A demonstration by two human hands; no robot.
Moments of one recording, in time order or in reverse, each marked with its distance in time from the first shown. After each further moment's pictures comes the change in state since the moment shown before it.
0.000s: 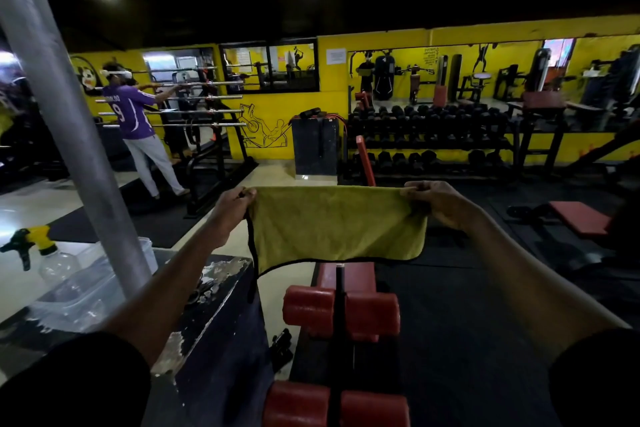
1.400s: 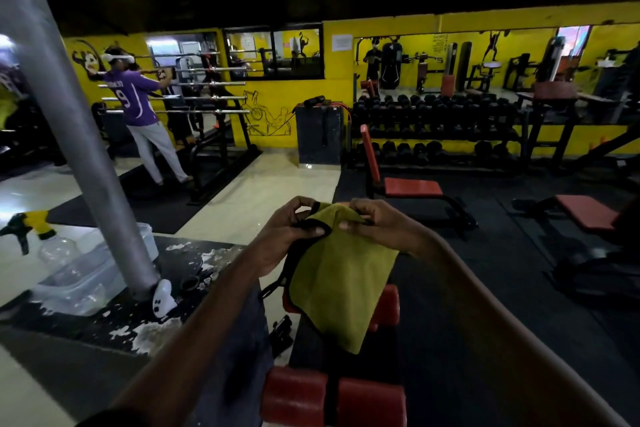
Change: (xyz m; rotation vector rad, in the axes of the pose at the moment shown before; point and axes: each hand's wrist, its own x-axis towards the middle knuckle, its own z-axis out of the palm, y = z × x) left_hand -0.096 0.015 0.078 -0.429 -0.497 0.100; right_hand -0.068 0.000 0.104 -0.461 -0.383 -0.450
